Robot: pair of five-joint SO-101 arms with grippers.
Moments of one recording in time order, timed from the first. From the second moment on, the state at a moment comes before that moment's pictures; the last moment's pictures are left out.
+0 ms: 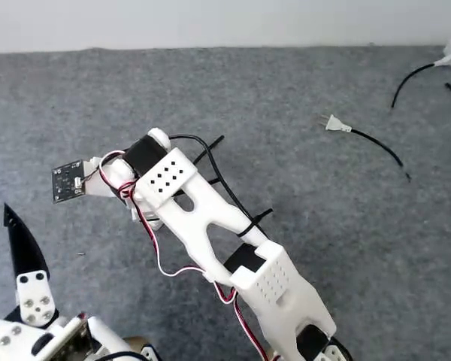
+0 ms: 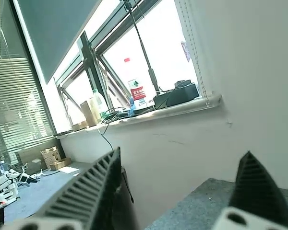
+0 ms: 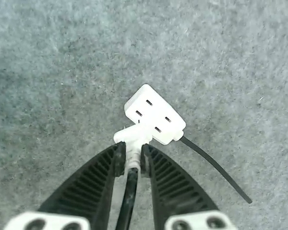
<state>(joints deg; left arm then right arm) -54.6 -103.5 38.3 62.3 -11.1 -50.5 40.5 -54.9 100.2 52.1</state>
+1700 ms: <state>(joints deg) -54.6 -103.5 36.7 65.7 -11.1 -50.9 46.9 -68.4 100.4 53.1</state>
